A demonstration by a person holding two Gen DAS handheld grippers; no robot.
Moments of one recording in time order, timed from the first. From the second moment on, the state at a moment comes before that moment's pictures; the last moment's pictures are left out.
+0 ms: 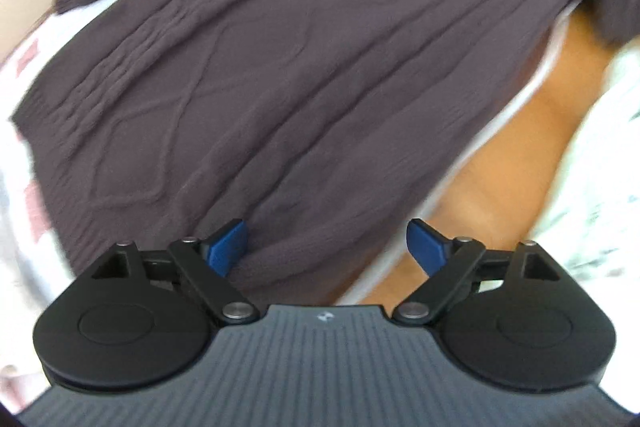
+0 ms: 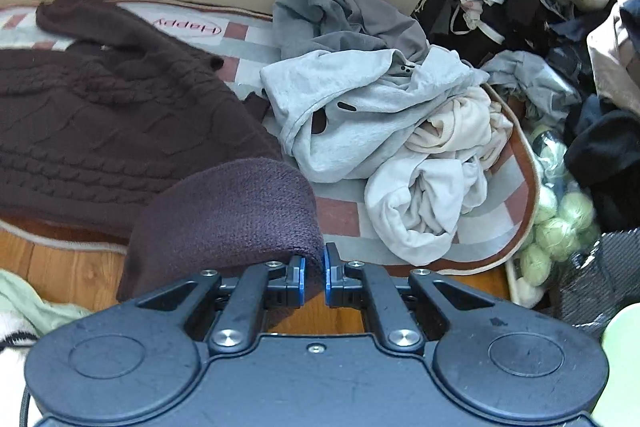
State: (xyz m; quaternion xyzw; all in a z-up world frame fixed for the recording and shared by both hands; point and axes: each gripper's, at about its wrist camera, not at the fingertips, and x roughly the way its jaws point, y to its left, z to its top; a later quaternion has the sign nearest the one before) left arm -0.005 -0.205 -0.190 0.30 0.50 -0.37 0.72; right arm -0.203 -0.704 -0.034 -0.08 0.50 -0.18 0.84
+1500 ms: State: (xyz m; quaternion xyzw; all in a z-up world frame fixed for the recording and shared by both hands) left arm 0.208 -0.166 -0.131 0.07 0.48 -0.26 0.83; right arm 0.099 -0.736 -0.122 0.21 0.48 -0.04 0.85
